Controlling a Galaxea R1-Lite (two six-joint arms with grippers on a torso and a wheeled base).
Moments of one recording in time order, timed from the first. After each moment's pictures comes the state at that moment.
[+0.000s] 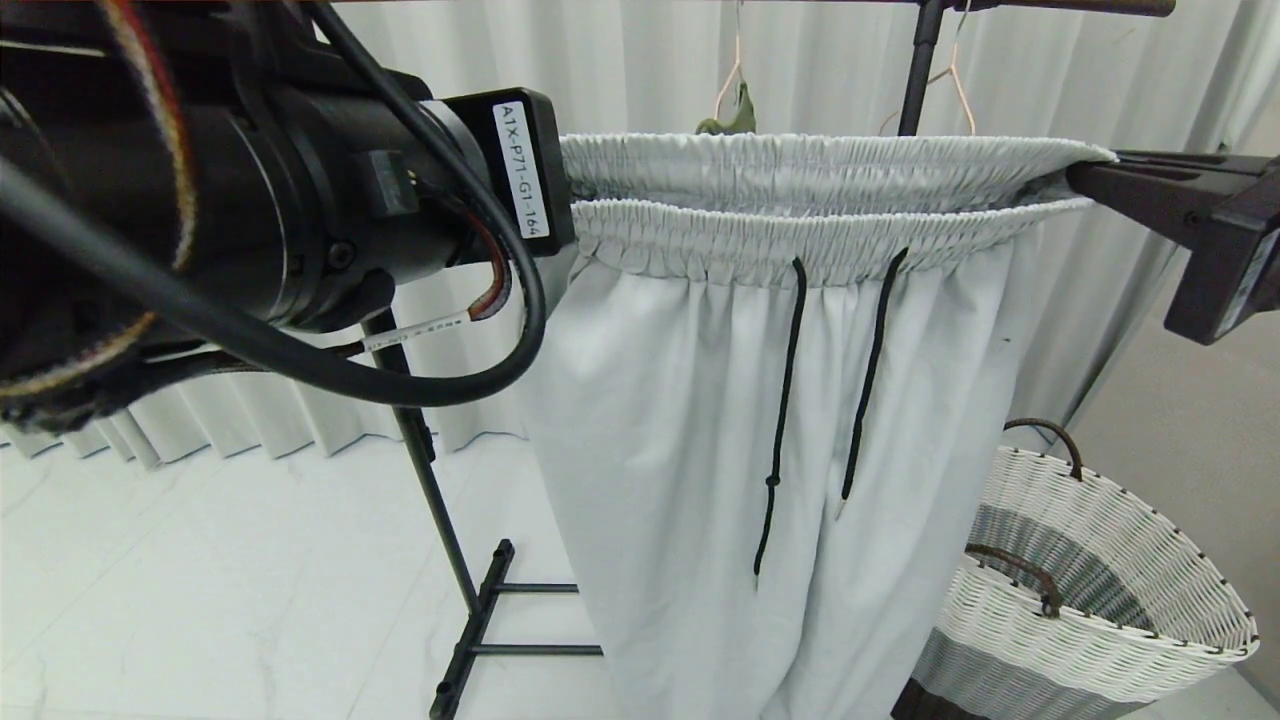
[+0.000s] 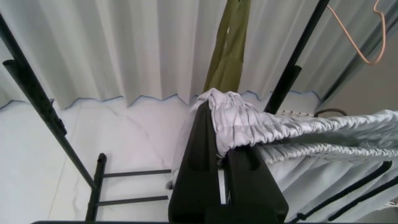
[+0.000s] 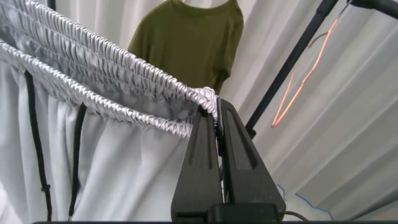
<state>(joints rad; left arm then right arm) -0.91 1.51 -1.46 0.15 0.69 -0.21 0.82 1.21 -1.05 -0.27 -0.32 -0.32</state>
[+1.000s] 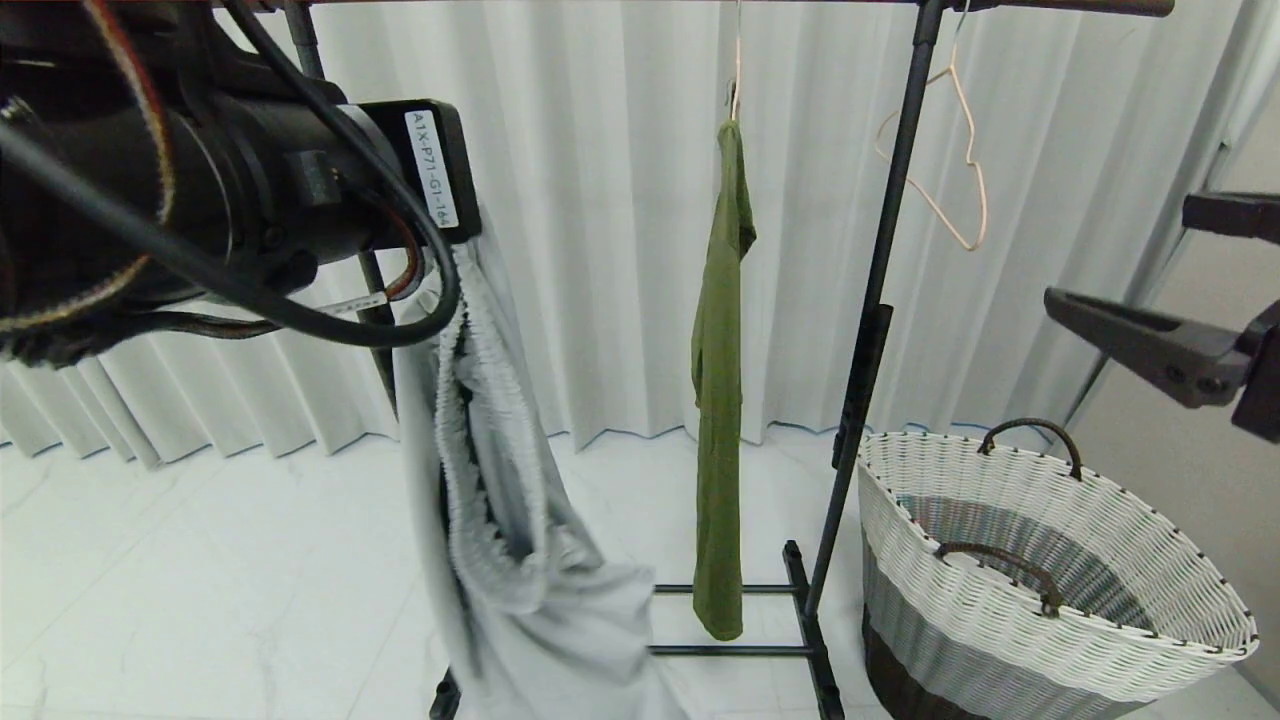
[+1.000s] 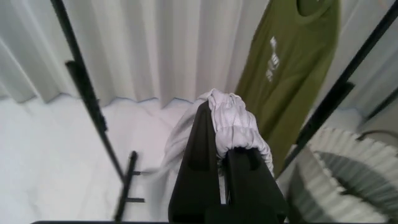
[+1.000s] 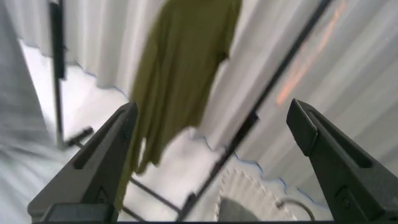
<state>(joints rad) -0.77 1.47 -1.42 0.16 0.71 -0.12 0.78 1.10 -0.92 -0.19 -0.30 -0.32</state>
